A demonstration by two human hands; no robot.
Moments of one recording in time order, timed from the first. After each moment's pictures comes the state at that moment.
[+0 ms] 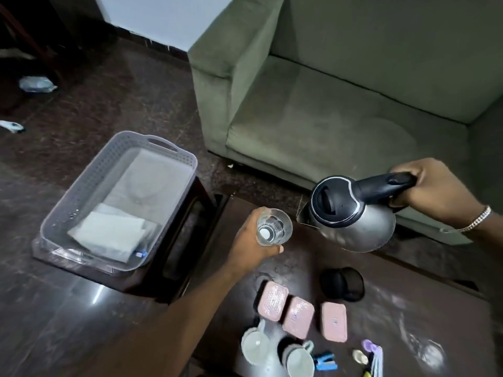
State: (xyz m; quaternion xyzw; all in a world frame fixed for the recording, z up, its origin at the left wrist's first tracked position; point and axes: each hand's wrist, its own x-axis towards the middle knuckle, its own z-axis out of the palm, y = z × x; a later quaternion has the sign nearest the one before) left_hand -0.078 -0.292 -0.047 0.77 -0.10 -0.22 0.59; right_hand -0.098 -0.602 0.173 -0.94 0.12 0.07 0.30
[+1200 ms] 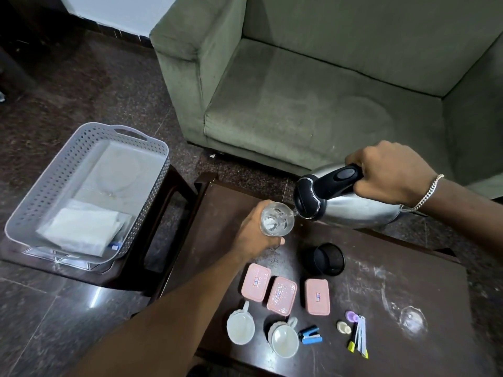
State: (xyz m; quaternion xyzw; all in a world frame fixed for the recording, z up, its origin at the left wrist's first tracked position) left_hand -0.106 -0.350 -0.075 0.77 -0.12 -0.27 0.57; right_hand -0.120 -0.587 0.164 -1.00 0.00 0.06 -0.07
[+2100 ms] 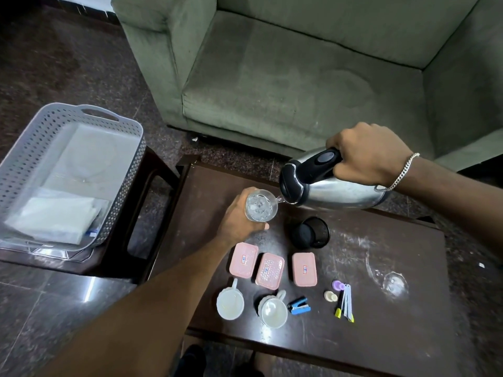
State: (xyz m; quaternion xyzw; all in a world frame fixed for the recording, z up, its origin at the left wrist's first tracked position) left_hand -0.120 -0.348 -0.099 0.80 -0.16 -0.25 0.52; right_hand -0.144 -0.580 0.149 -0.99 0.01 0.07 -0.09
